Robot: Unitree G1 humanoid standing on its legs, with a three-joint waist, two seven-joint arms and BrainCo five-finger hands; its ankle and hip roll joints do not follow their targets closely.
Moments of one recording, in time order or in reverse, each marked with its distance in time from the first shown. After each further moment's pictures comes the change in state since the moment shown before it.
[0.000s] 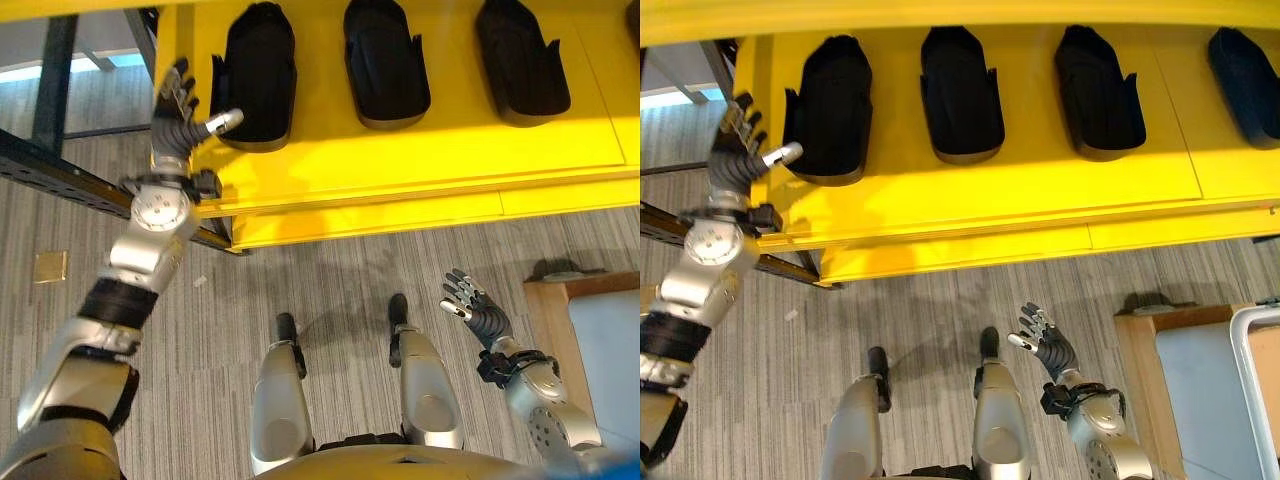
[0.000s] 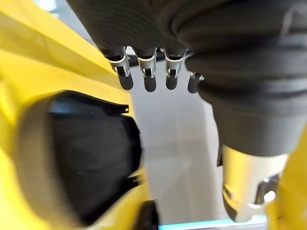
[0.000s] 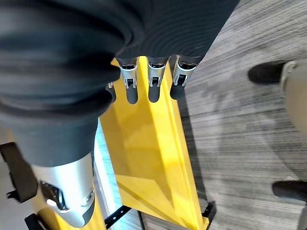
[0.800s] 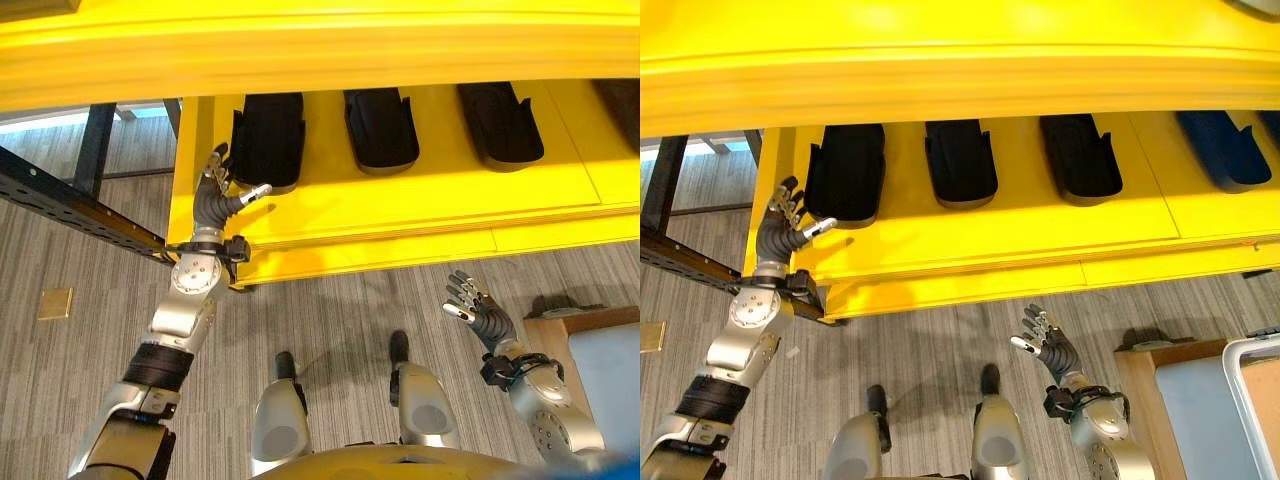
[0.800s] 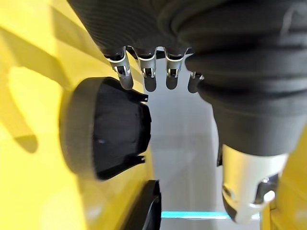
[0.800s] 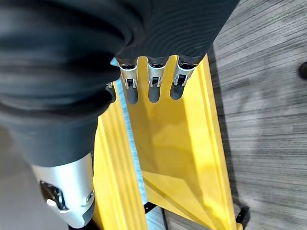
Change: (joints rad) left arm 0.308 -0.279 0.115 -0.100 0.134 0.022 -0.068; right arm 0.022 0.021 -0.019 -0.003 -0.028 0.004 0.025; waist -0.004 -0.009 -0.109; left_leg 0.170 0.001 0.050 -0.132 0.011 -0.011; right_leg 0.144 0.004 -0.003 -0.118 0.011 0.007
